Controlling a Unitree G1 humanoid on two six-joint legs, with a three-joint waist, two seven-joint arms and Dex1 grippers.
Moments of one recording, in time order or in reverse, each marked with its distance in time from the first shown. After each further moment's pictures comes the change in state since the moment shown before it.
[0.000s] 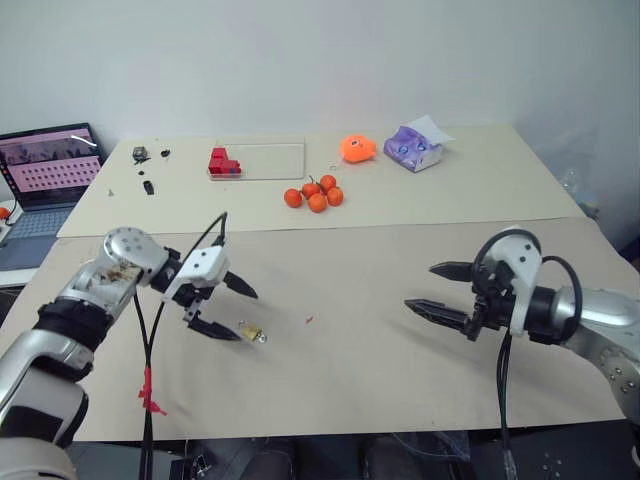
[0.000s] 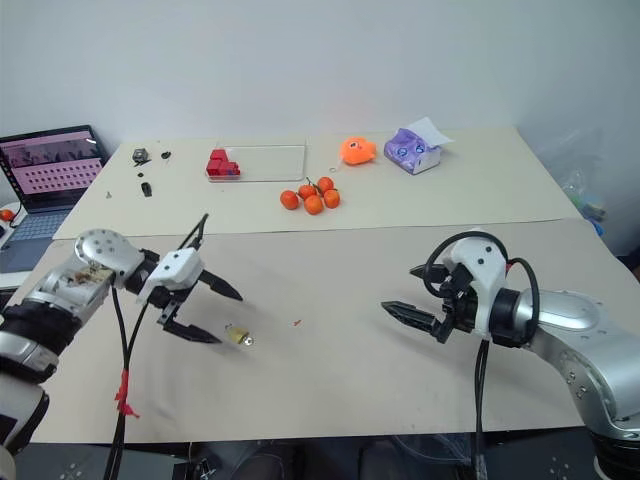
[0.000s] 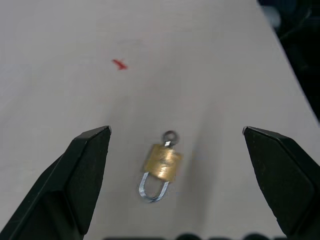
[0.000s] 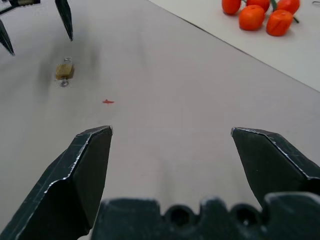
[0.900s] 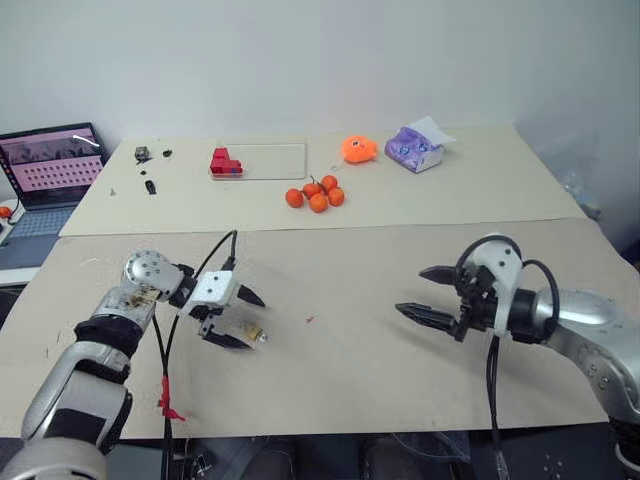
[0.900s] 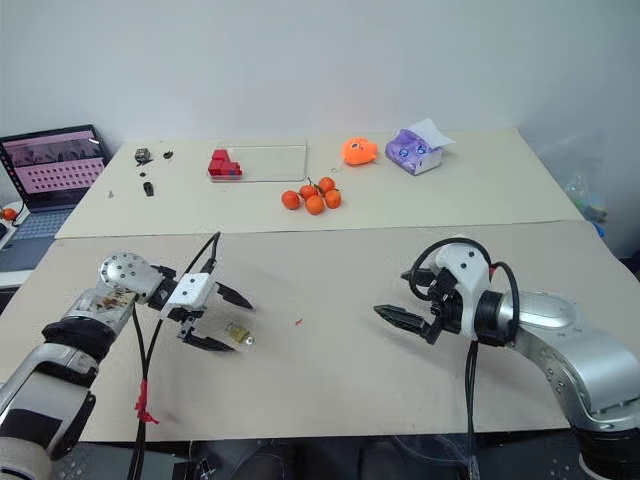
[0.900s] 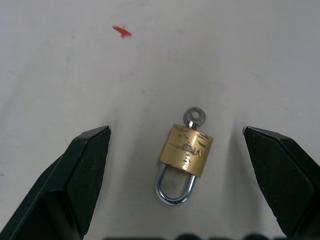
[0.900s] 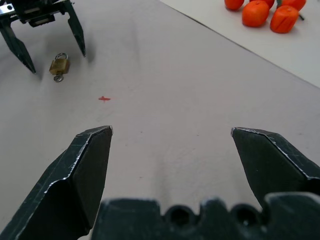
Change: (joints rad) left arm -0.075 -0.232 0.076 0.458 0.290 -0.398 0.001; right arm 0.008 0.003 0.022 0.016 -0.058 -0.037 -0.016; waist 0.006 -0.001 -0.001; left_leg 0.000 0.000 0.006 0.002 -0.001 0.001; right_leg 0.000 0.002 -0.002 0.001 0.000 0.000
